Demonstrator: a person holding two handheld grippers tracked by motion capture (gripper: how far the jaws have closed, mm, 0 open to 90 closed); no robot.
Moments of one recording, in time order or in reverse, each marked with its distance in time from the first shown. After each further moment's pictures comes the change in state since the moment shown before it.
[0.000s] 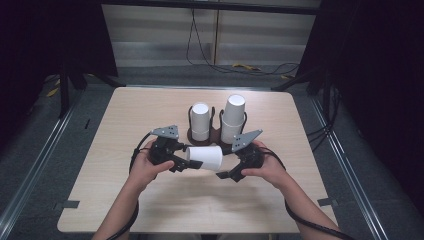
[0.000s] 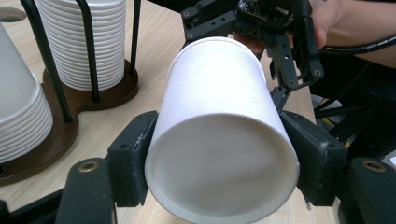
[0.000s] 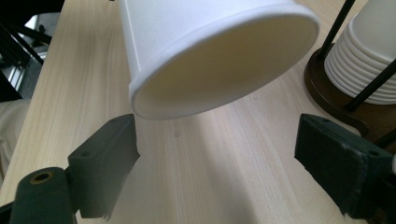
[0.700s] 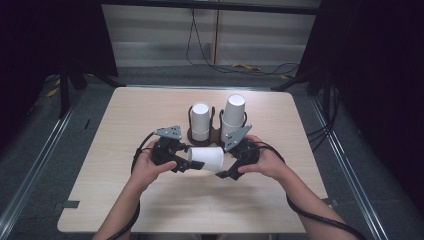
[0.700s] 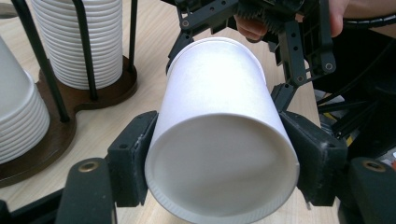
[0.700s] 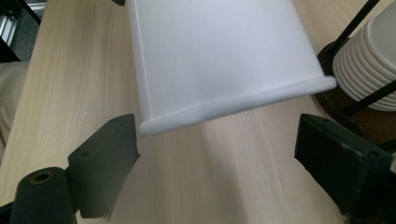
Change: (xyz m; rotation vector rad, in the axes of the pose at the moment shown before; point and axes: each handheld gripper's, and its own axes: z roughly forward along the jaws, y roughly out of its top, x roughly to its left) left arm -0.001 0.002 0.005 0.022 0.005 0.008; right arm 0.000 0.025 0.002 0.169 0.015 -0.097
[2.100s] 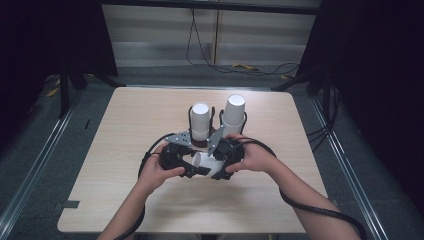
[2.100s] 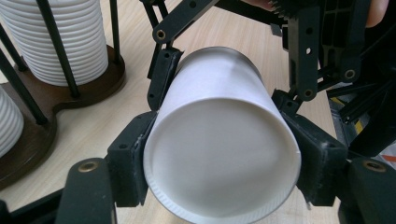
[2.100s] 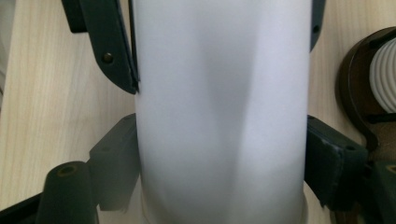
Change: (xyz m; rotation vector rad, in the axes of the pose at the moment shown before) left arm -0.007 -0.003 0.024 0.053 0.009 0.050; right arm 0.007 0.042 0.020 0.292 0.038 -0.123
